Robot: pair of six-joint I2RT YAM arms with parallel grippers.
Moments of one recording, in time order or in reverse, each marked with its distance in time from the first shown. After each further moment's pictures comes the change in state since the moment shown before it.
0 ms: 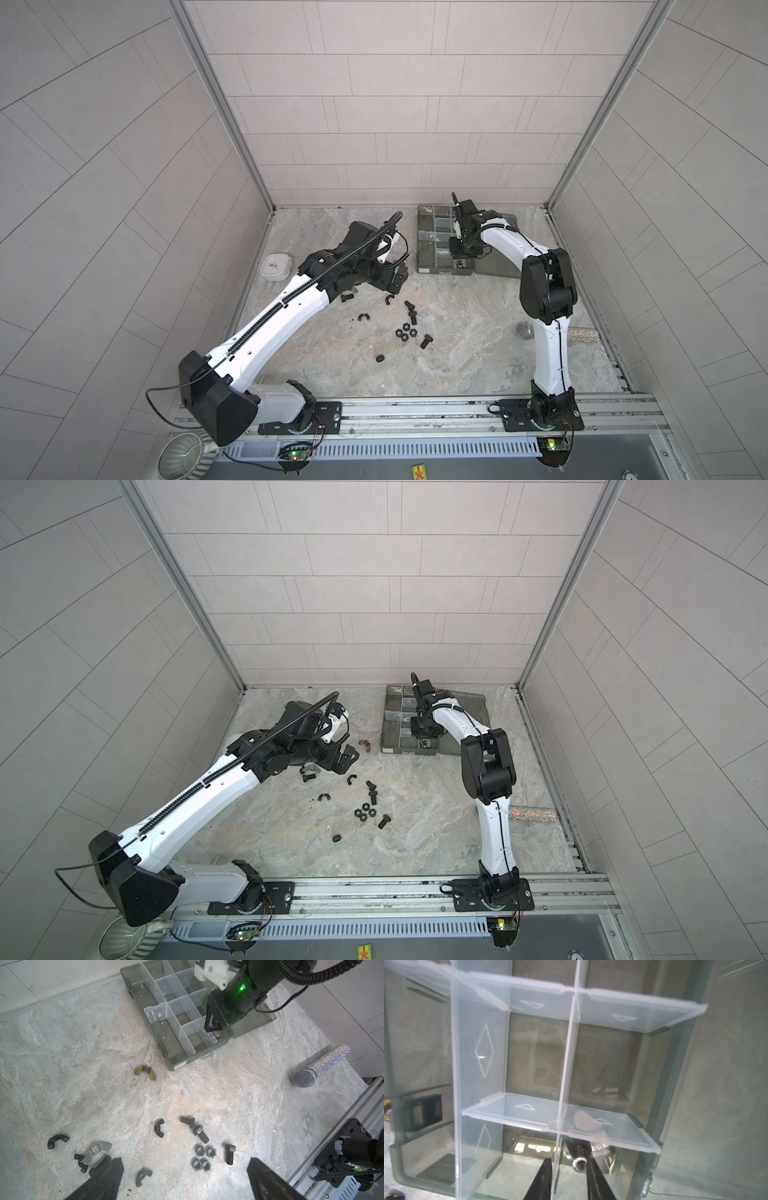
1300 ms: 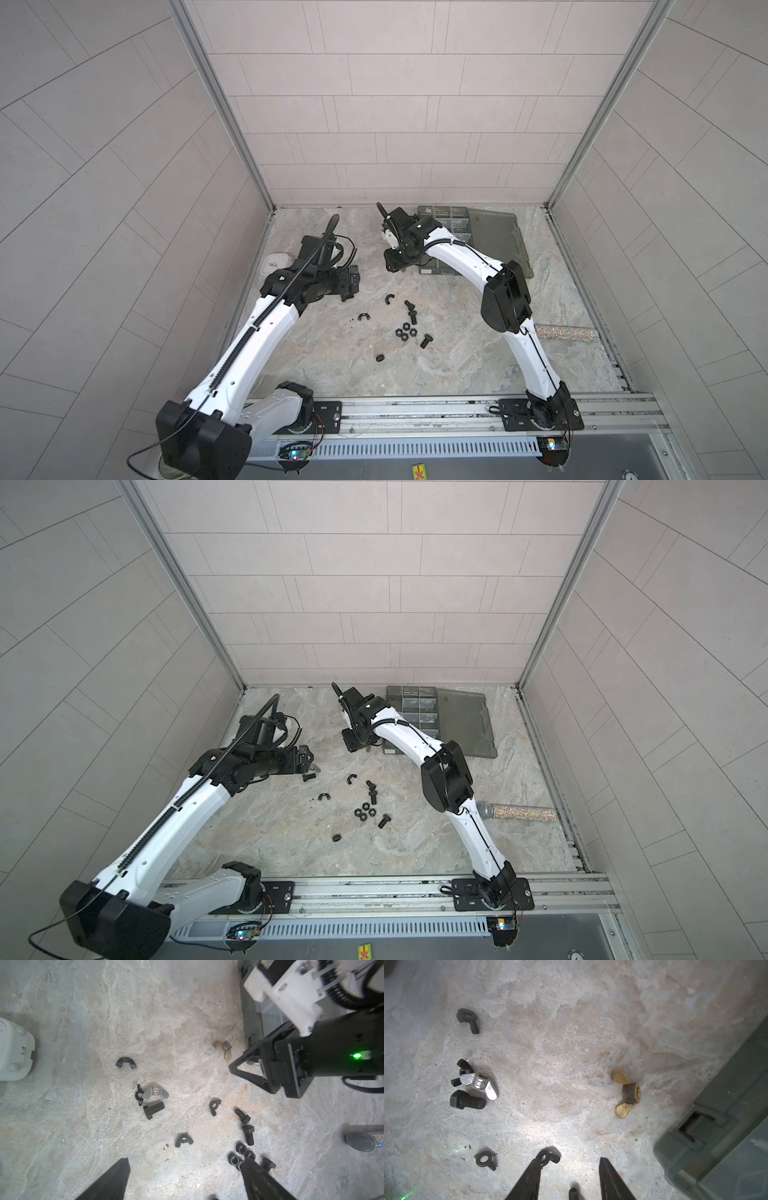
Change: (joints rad) left arm 0.318 -0.165 -0.249 -0.032 -0.040 -0.212; right arm 0.400 0.173 0.392 -0.112 -0.086 -0.009
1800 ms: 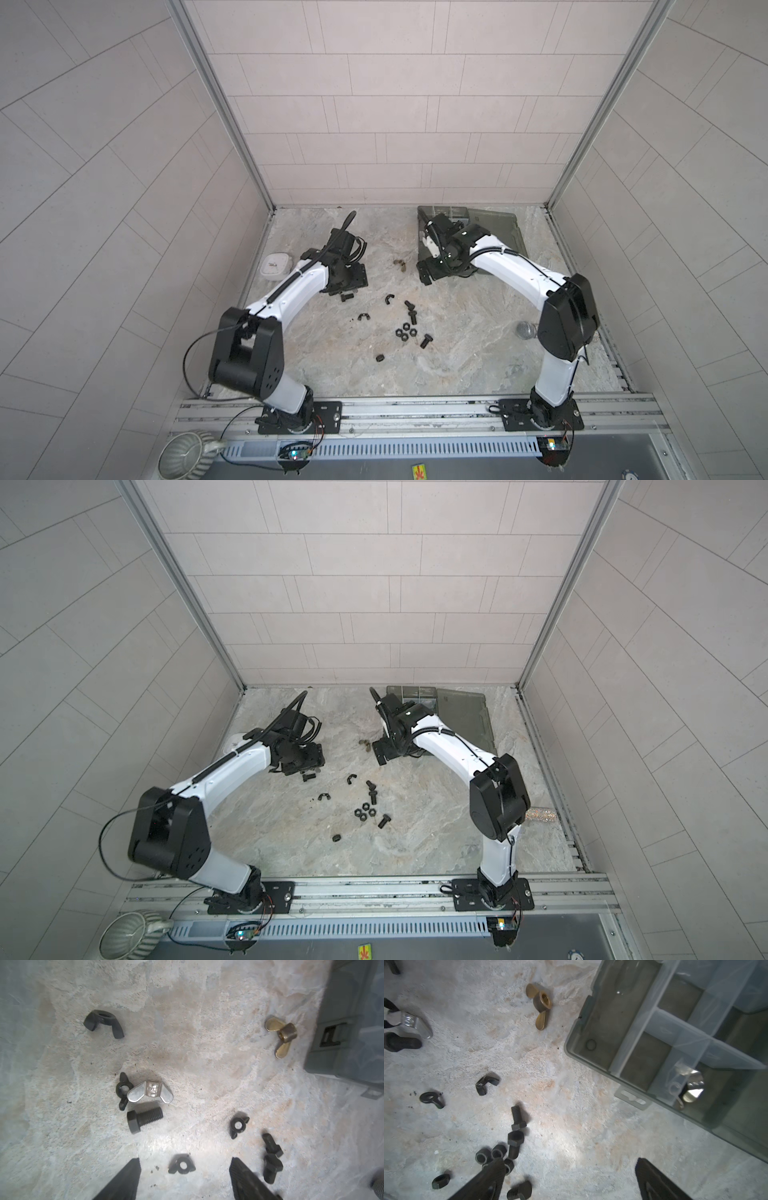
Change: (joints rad) left arm 0.022 0.420 0.059 0.095 0.017 -0.174; right arm -0.093 -0.519 -0.570 0.019 0.106 -0.017
